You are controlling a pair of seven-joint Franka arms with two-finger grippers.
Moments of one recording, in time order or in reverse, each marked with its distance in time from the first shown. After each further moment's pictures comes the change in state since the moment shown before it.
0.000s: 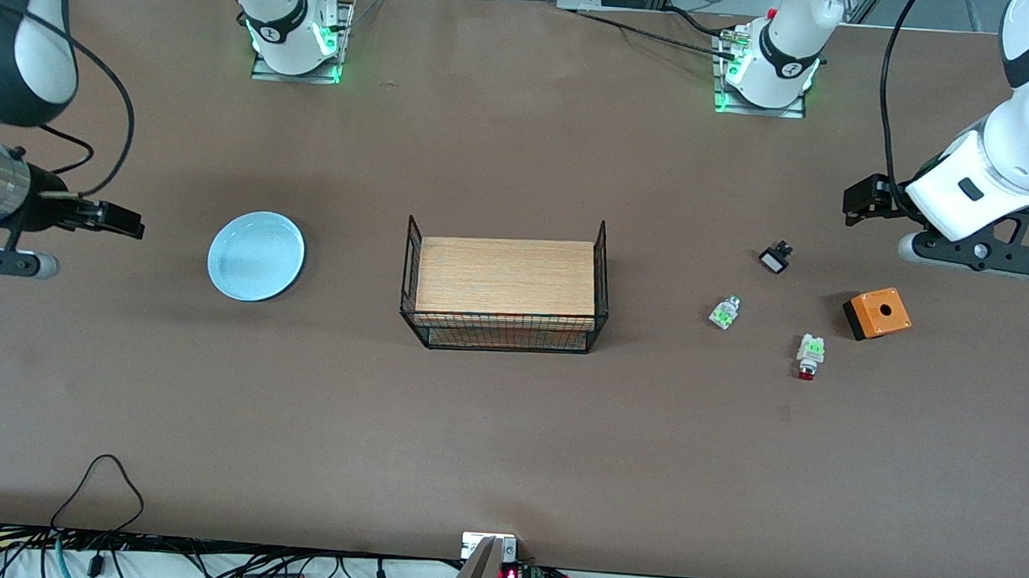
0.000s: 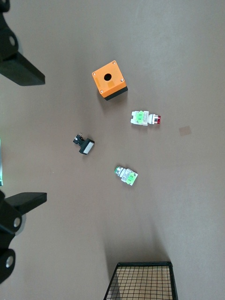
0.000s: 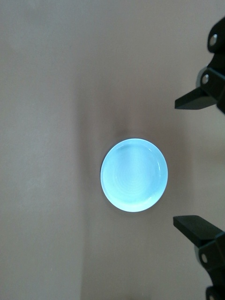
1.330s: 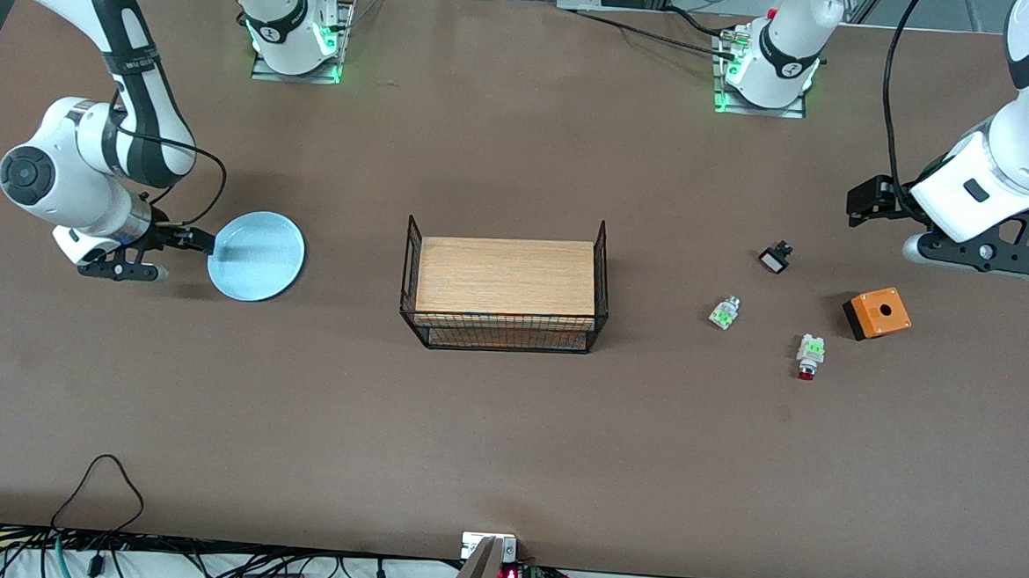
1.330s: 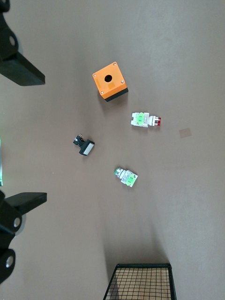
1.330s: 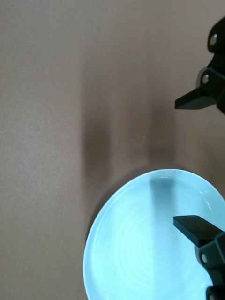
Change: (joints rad) left arm 0.006 0.000 0.002 0.000 0.000 0.000 0.000; right arm -0.082 0.058 -0.003 -0.627 -0.001 0.753 -0.121
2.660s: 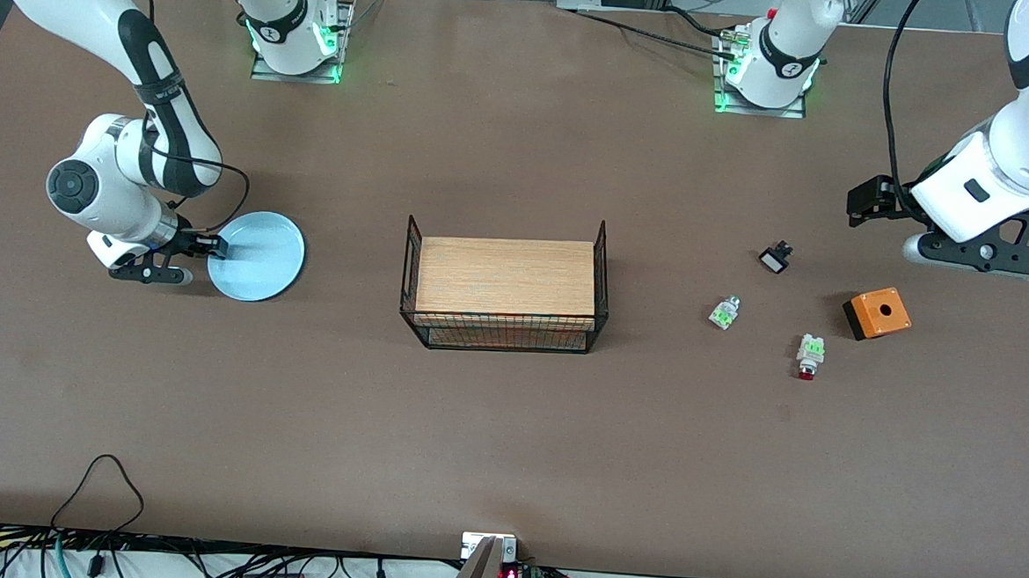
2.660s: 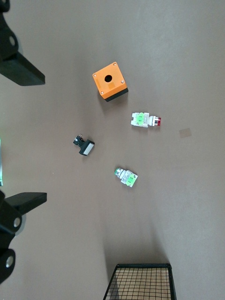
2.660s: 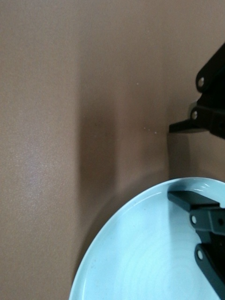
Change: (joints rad) left arm 0.000 0.000 0.000 0.000 0.000 0.000 0.000; right arm 0.001 0.091 0.005 -0.032 0.001 0.114 -0.001
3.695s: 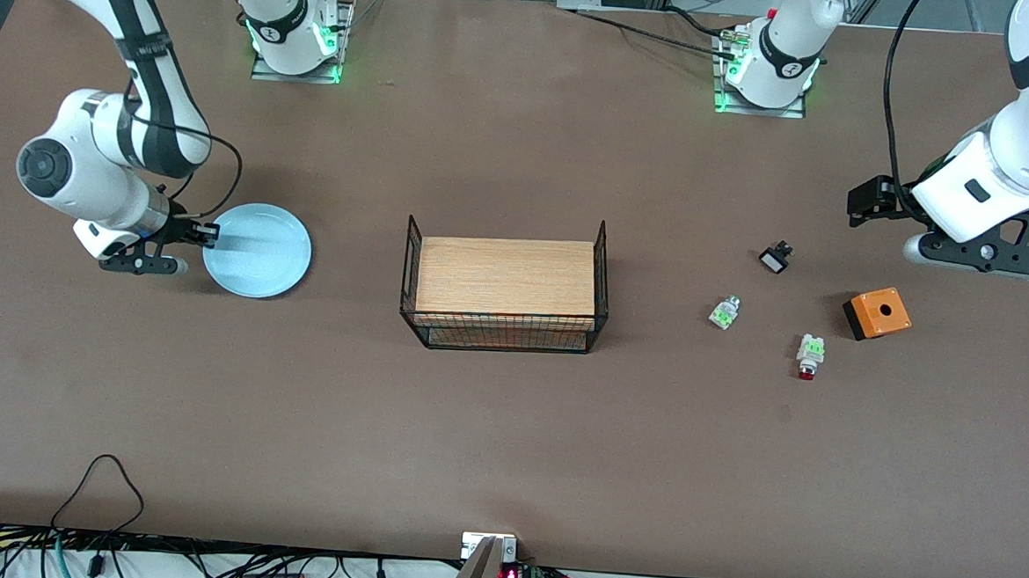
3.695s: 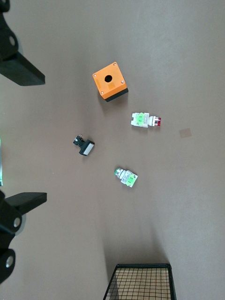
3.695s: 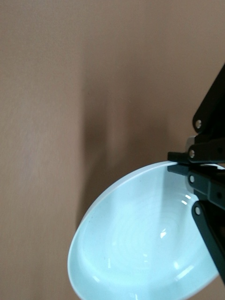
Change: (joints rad) left arm 0.000 0.000 0.000 0.000 0.000 0.000 0.000; right arm 0.038 -0.194 0.028 0.024 0.045 -0.246 0.029
